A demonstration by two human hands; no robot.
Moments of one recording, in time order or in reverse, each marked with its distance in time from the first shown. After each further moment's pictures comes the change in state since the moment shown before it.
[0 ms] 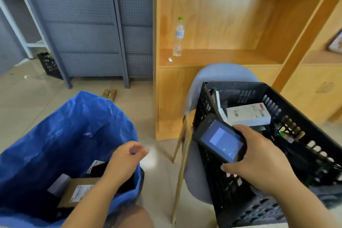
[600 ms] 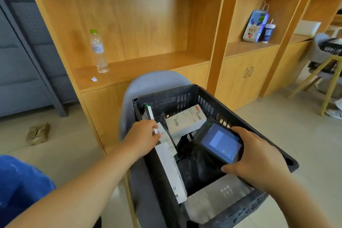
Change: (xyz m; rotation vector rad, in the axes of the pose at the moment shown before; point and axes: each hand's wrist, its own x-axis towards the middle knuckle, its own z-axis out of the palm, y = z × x) left_hand 0.117 0.174 0.205 0.508 -0.262 0.641; right_hand 0.018 0.159 -0.047 -0.038 0.128 0.328
